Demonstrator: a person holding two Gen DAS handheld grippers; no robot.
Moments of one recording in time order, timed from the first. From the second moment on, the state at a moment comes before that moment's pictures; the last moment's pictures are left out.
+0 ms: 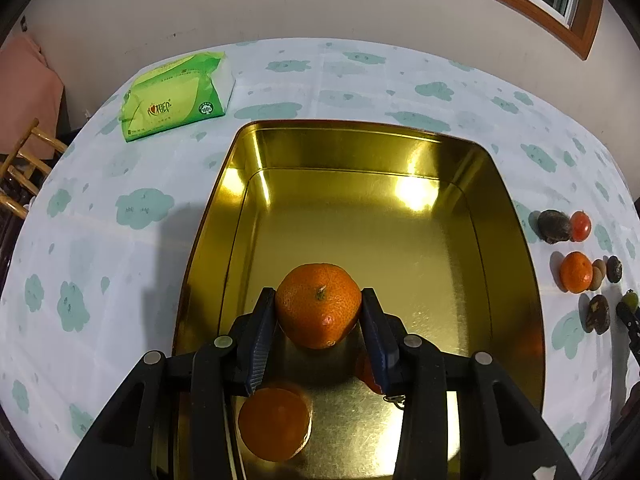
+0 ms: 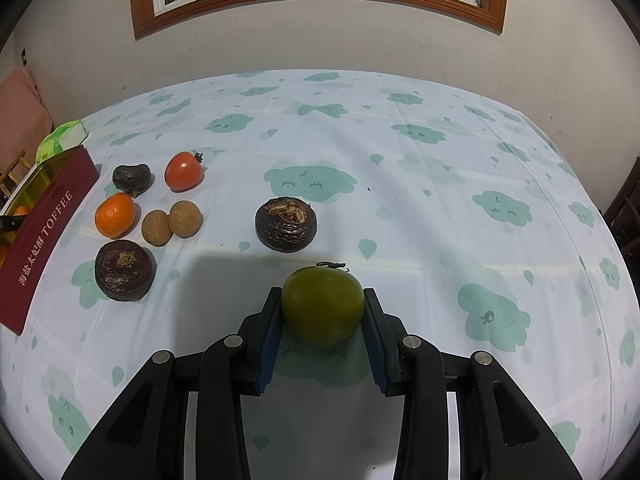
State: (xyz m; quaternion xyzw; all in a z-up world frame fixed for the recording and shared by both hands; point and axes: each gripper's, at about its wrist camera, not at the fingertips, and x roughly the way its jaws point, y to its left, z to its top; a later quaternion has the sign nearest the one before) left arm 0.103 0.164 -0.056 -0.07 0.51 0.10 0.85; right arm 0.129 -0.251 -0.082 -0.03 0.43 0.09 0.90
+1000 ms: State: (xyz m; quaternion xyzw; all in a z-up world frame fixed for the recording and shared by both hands) left arm 0.079 0.153 -0.030 -0.05 0.48 0.09 0.87; right arm 0.129 -0.250 -0.081 -0.03 0.43 0.09 0.90
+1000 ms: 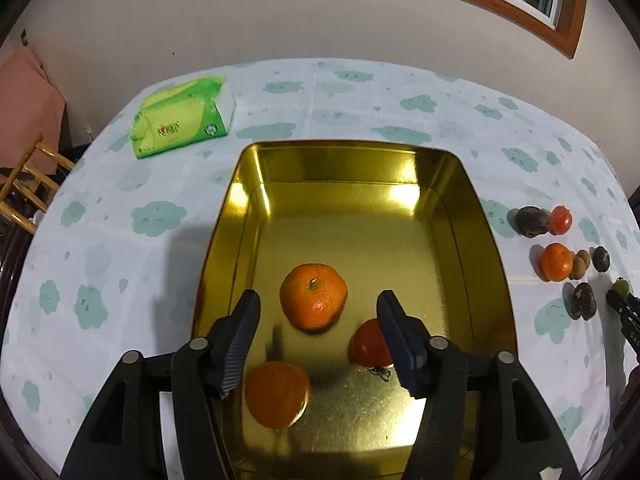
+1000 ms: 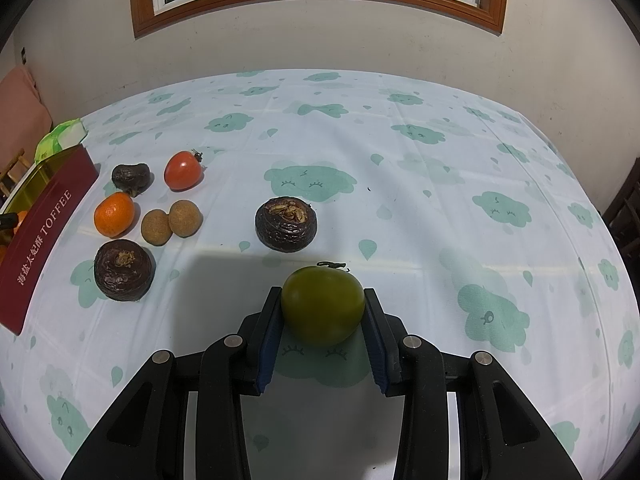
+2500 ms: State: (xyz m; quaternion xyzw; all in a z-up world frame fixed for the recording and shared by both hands) left arm 0.014 0.130 -0.019 -0.04 0.43 0.10 0.90; right arm 0.089 -0.161 -0.016 -0.03 0.38 0.20 0.90
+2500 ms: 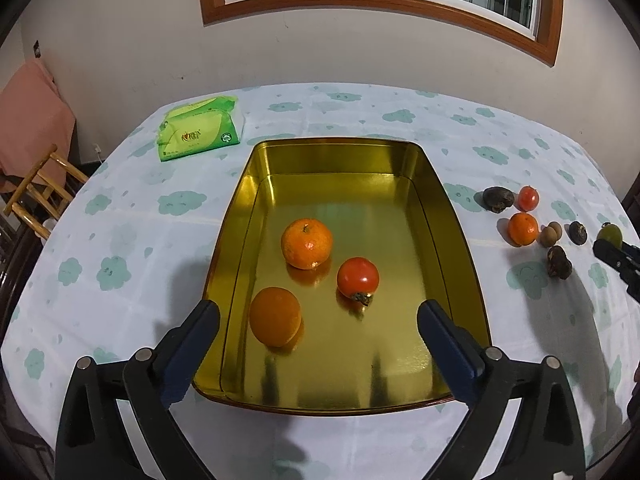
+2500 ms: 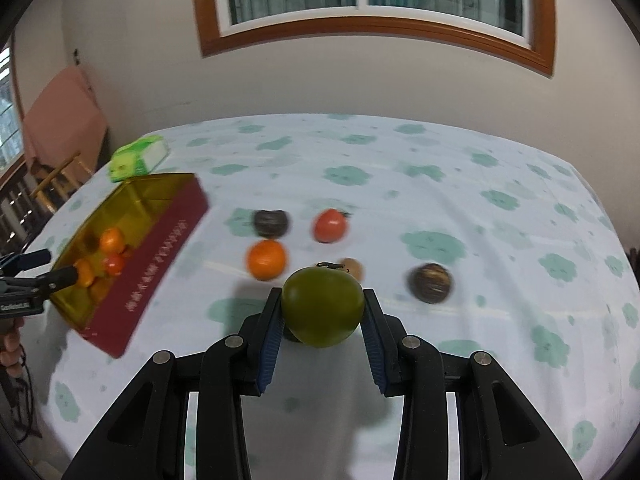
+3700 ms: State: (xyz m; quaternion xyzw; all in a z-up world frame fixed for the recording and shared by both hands) left arm -0.022 0.223 -0.016 -0.11 0.42 0.19 0.88; right arm 0.054 0.052 -0.026 -0.18 0.39 0.39 0.81
